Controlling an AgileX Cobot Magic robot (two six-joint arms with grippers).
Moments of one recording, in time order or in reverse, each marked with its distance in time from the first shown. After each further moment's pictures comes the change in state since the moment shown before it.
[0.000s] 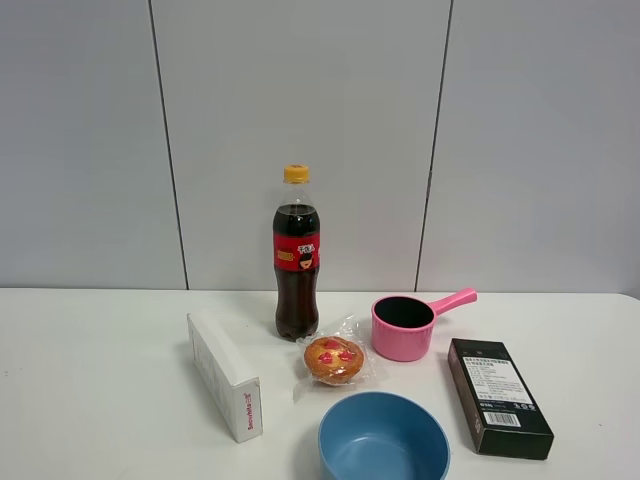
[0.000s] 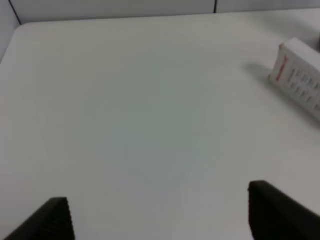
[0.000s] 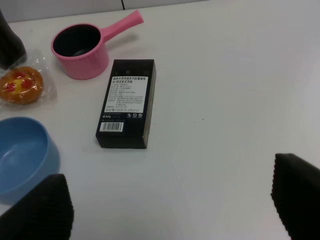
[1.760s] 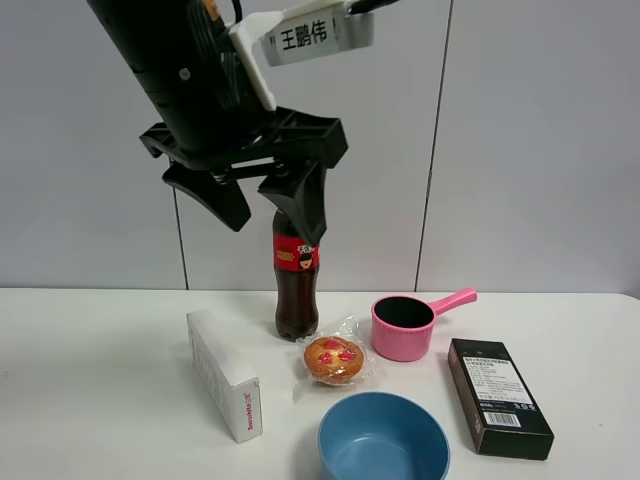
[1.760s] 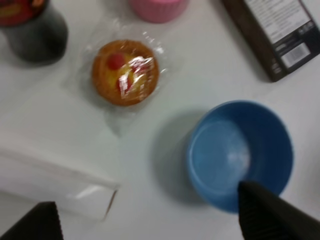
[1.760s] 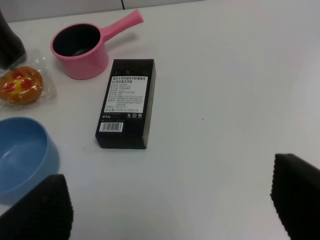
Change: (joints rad) left arm -0.766 1.453 -0.747 -0.007 -0.273 -0.151; right arm 0.000 0.000 0.000 0.000 0.000 0.000
